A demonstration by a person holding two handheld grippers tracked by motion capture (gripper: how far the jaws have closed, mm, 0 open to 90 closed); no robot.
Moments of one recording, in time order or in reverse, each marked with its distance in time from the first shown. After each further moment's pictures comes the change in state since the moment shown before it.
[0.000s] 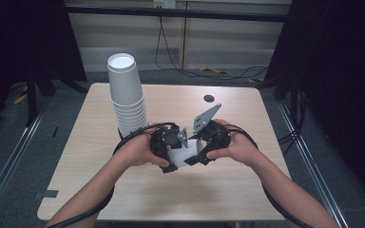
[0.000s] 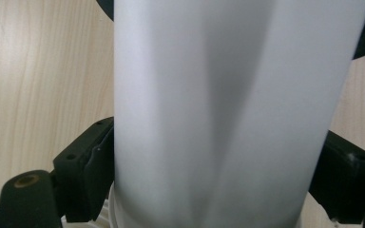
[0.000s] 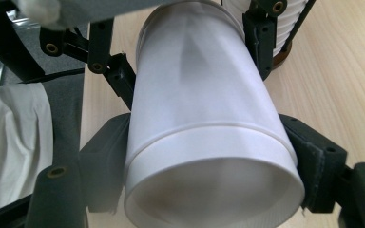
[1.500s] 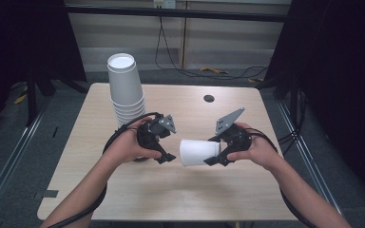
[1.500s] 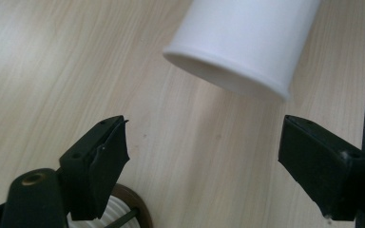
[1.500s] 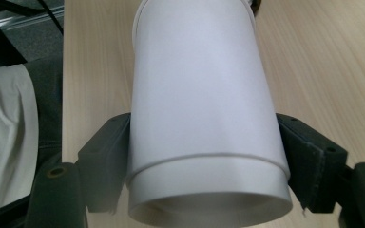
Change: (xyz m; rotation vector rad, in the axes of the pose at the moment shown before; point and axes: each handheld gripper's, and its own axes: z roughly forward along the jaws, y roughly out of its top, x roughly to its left) left arm 0.013 -0.027 -0.020 -0.174 0.019 -0.182; right arm -0.010 -0.052 -0.027 0.001 -0.057 0.059
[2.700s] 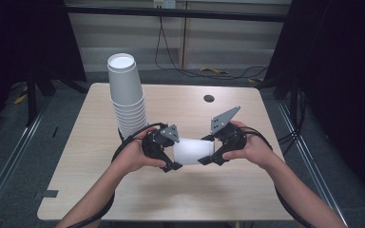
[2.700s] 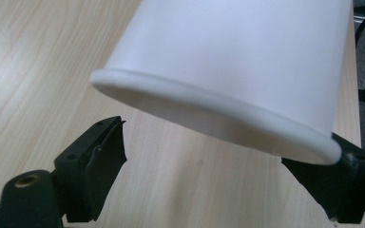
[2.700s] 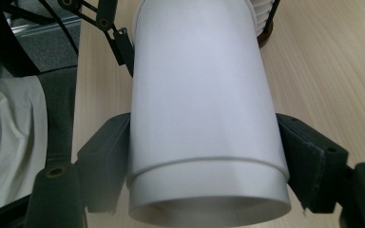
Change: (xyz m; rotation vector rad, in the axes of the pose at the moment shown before) left arm -0.008 -0.012 0.035 -0.122 -0.063 0.017; right arm 0.005 0.016 0.005 -0.045 0.032 -0.039
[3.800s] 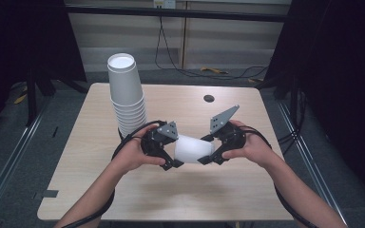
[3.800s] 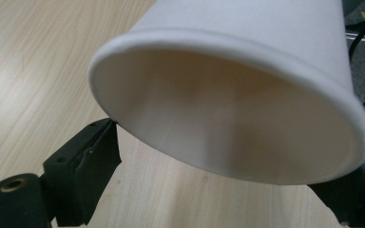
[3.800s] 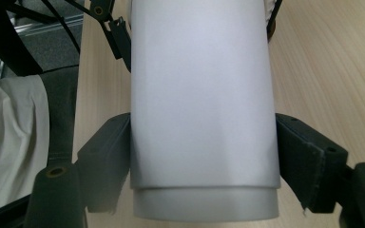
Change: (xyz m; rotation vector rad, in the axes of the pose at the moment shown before) left arm 0.004 0.001 -0.004 -0.067 0.001 0.014; right arm -0.003 0.001 0.001 0.004 0.017 -0.003
